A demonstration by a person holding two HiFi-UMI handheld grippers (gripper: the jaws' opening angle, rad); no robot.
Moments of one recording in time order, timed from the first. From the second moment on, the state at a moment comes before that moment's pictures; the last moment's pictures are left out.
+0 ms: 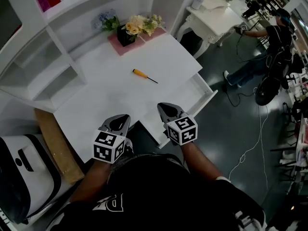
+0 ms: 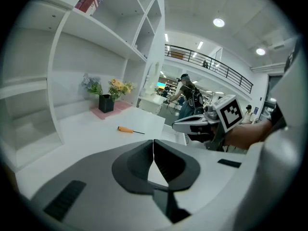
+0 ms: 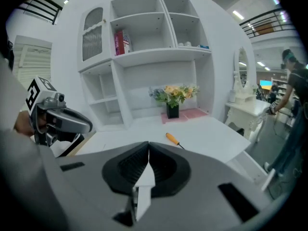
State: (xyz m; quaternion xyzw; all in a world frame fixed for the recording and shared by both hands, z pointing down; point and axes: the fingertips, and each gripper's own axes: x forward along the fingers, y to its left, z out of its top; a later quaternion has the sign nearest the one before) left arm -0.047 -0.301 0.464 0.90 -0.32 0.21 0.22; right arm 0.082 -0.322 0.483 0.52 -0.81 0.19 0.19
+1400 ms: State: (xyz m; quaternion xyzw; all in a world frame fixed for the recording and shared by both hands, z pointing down) left arm -0.104 -0.371 0.512 0.88 -0.32 0.23 0.26; right arm 0.073 -0.446 0.556 0.52 -0.77 0.21 0.29
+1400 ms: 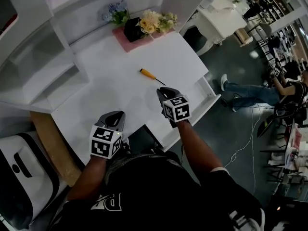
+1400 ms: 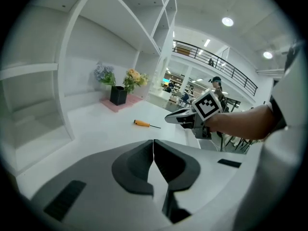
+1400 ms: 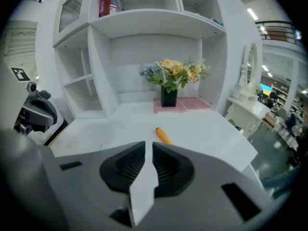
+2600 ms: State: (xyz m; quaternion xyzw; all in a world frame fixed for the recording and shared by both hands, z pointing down) left arm -0.136 -0.383 0.545 0.85 -0.35 0.26 0.30; right arm 0.082 -0.535 0.647 0.45 -0.76 0.14 0.45
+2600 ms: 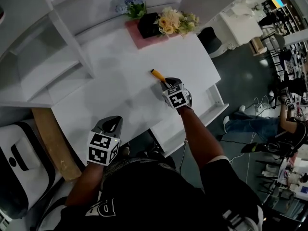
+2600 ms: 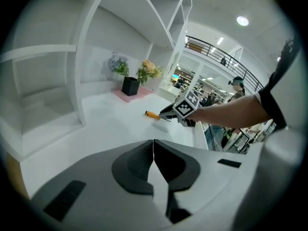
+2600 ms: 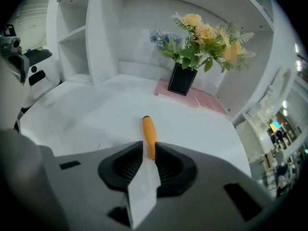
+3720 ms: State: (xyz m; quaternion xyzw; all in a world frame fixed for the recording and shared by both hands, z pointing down) left arm -0.146 -0.369 0.548 0.84 -0.36 0.25 0.32; right arm 0.084 -0.552 0.686 0.33 -0.76 0.16 0.54
